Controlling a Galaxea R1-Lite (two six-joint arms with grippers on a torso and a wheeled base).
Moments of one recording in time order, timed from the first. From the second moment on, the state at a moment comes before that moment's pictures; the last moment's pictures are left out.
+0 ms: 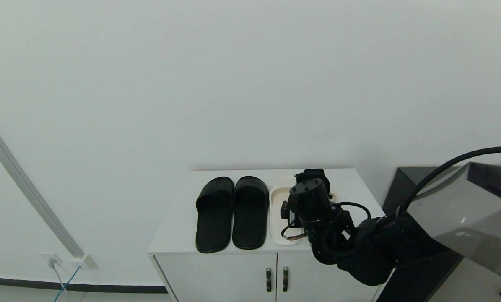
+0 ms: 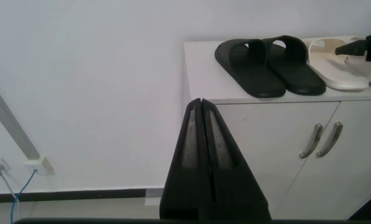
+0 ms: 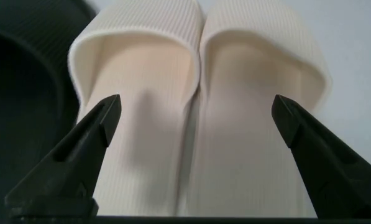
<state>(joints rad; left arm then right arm) 0.00 0.00 0.00 0.00 0.01 0.00 0.80 2.15 -1.11 -0.58 -0.71 0.36</state>
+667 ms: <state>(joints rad) 0.00 0.00 0.00 0.00 0.01 0.00 0.70 2.32 -1.33 -0.58 -0.71 0.28</state>
